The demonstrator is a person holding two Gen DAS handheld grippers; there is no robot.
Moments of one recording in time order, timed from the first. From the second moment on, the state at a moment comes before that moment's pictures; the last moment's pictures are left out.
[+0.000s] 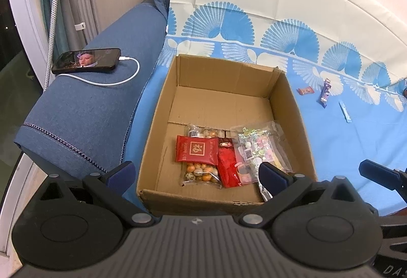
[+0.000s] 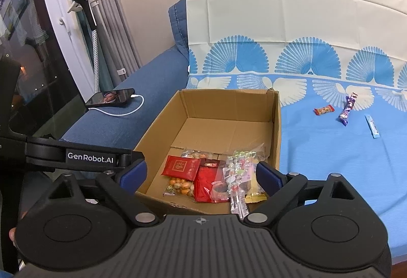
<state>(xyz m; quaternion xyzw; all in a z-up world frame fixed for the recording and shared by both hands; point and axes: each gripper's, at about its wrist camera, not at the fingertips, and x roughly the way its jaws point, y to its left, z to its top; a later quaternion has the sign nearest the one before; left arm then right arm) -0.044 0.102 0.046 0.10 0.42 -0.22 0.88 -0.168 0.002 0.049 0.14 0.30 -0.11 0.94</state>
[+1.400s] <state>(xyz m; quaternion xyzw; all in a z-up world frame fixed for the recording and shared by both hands) -0.029 -0.172 0.038 0.21 0.43 -0.32 0.81 -0.256 -0.239 0.010 0.26 0.22 -0.34 0.88</state>
